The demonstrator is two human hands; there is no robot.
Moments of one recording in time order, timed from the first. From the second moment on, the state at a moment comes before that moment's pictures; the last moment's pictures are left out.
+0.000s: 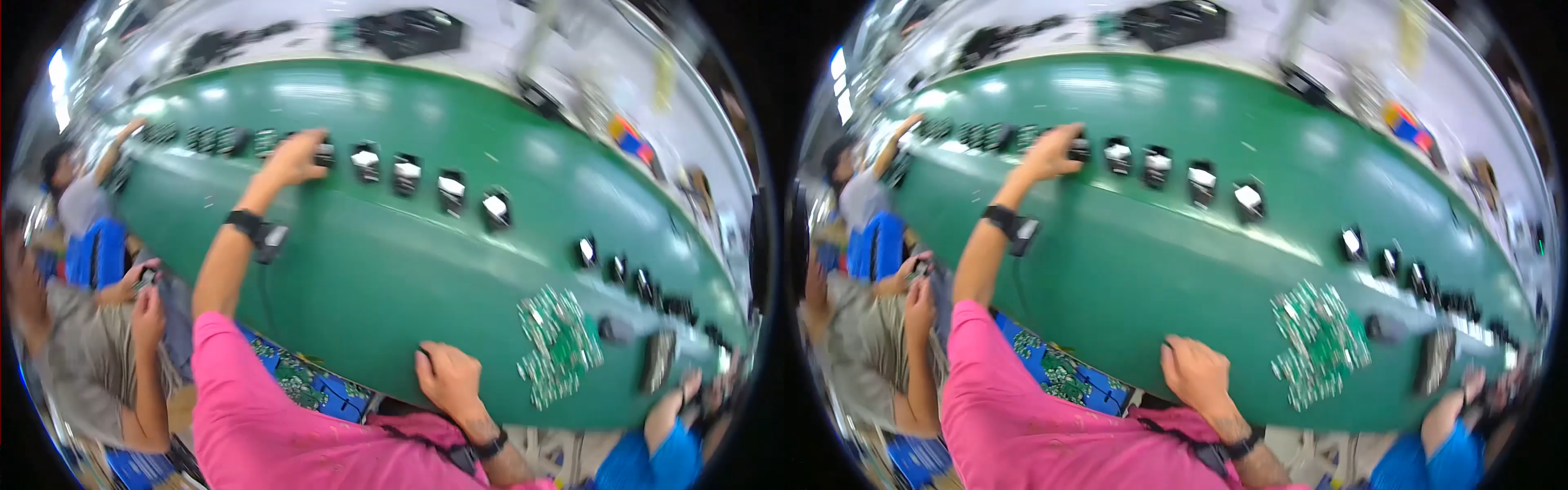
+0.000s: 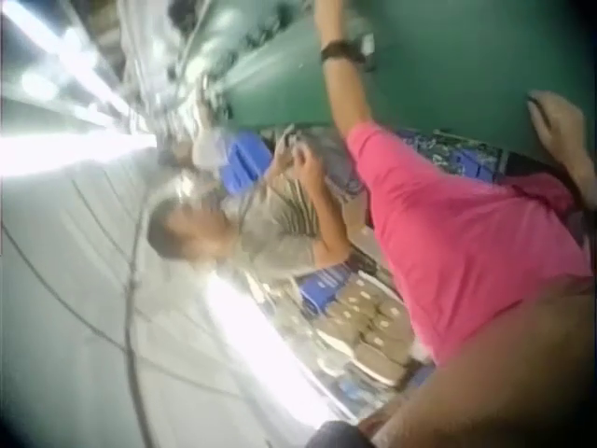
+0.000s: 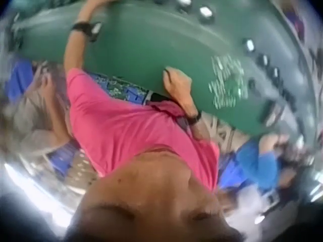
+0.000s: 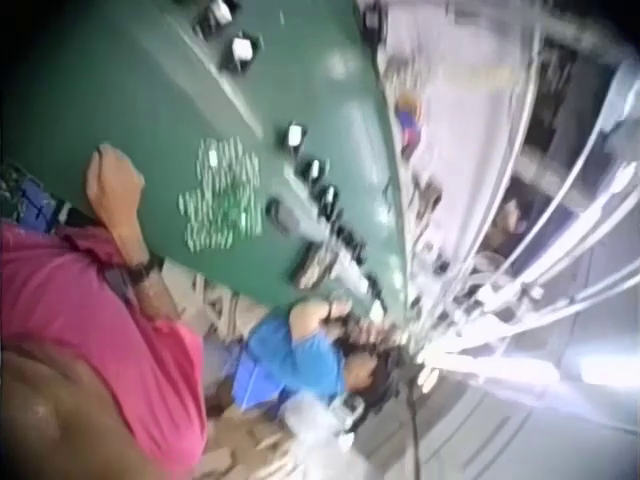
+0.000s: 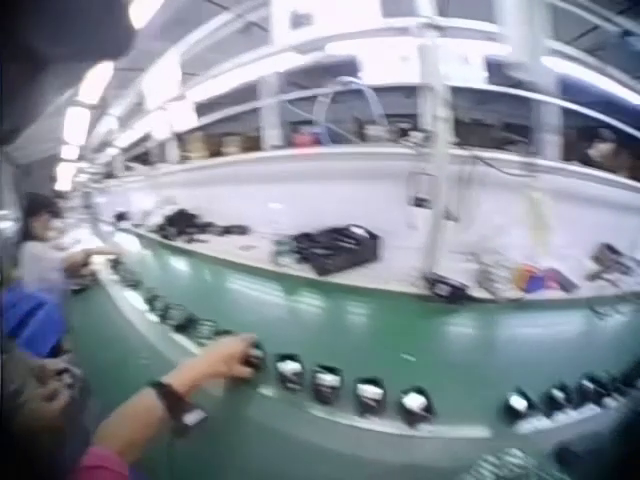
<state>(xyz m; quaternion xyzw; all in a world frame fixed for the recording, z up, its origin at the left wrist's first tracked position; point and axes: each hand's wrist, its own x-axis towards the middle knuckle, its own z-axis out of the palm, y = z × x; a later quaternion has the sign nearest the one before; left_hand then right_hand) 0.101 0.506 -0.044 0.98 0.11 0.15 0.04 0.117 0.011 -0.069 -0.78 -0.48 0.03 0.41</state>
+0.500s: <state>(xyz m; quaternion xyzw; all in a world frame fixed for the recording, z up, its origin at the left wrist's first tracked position) 0.046 0.295 -0.026 0.94 0.12 0.24 0.22 0.104 0.004 -0.064 -0.77 -0.49 0.06 0.41</state>
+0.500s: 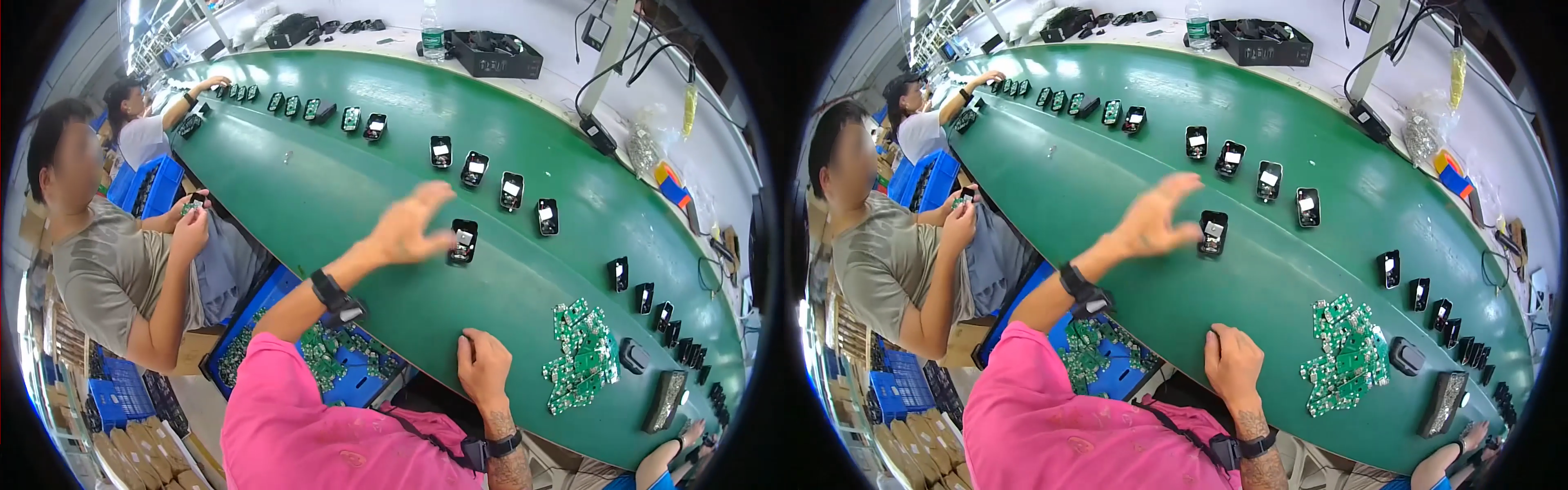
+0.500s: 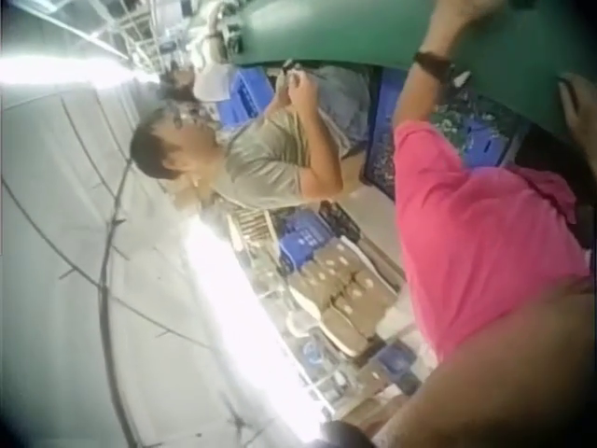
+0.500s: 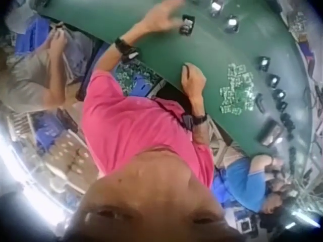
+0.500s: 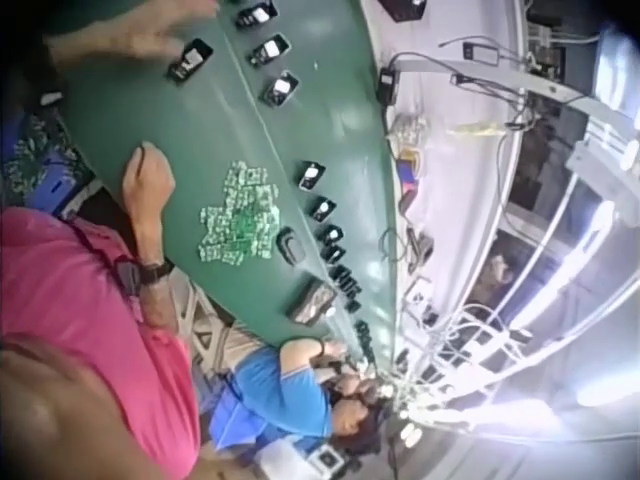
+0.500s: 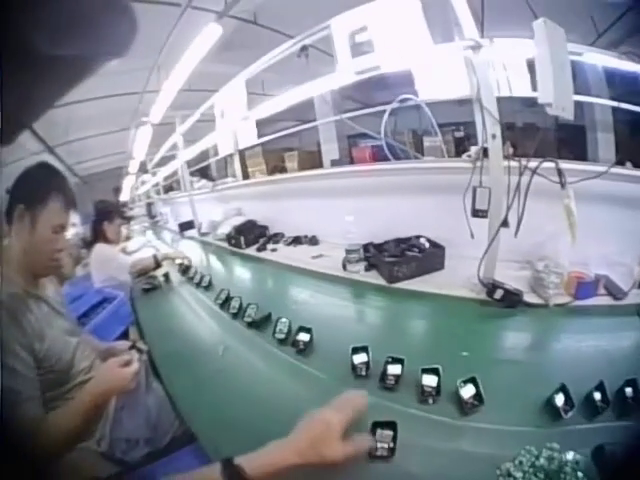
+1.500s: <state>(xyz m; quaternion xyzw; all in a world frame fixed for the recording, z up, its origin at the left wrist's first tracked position) -0.041 0.642 -0.072 0.81 0.46 0.34 -0.10 0.101 0.024 -0.062 -0.80 -0.42 0.06 0.41</state>
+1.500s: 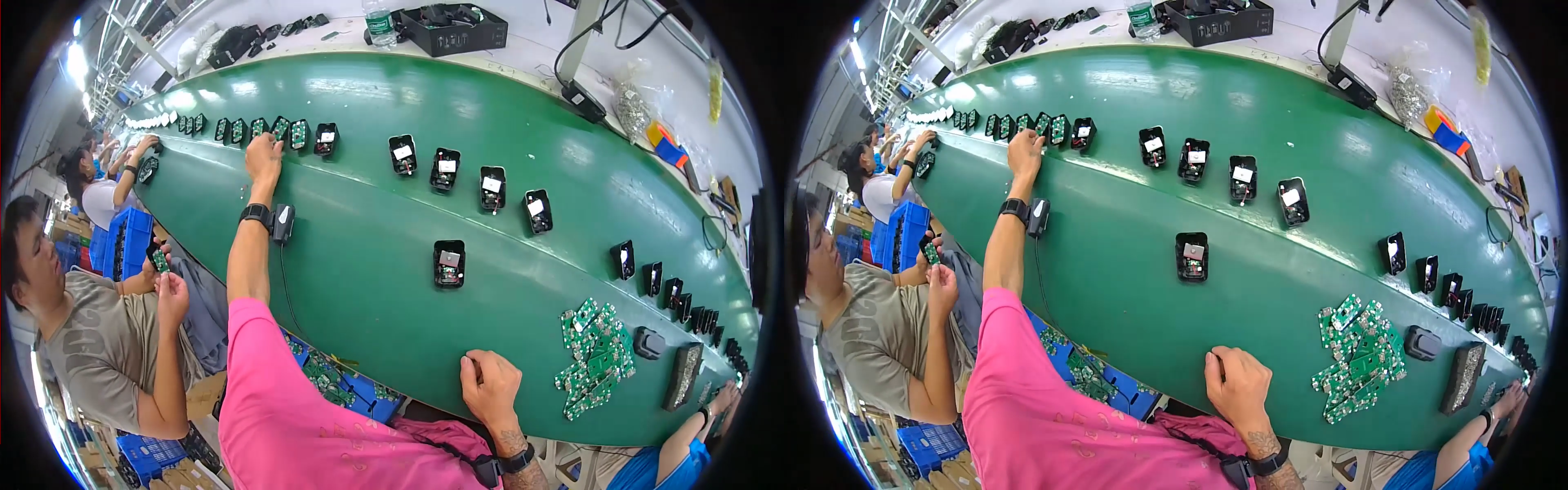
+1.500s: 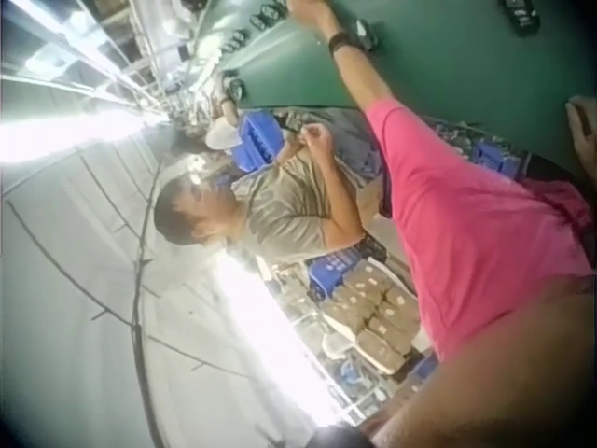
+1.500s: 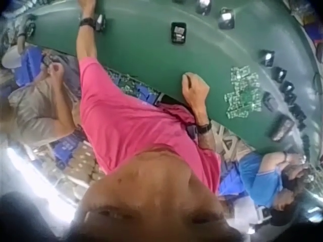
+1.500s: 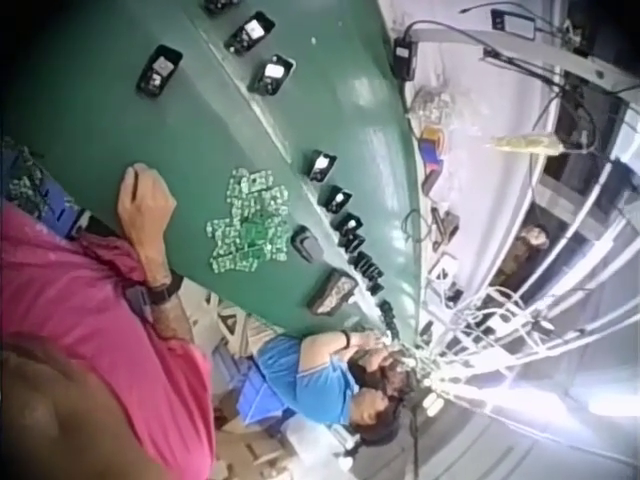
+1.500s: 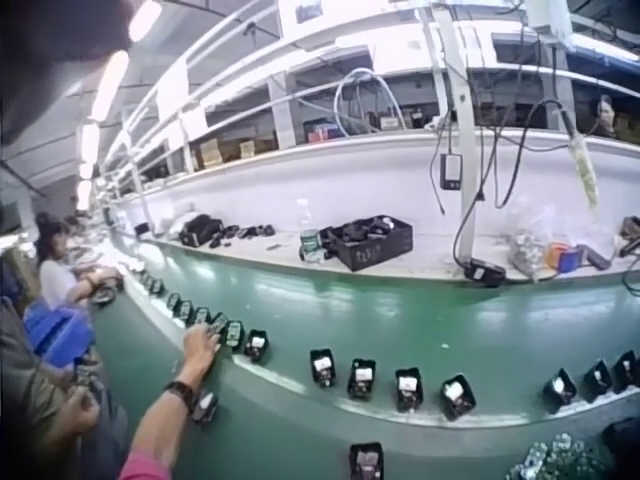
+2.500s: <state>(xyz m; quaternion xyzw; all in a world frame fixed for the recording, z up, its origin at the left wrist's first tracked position) 0.082 0.180 -0.057 0.89 0.28 0.28 0.22 0.244 -0.016 -0.015 -0.84 -0.47 0.02 0.27</state>
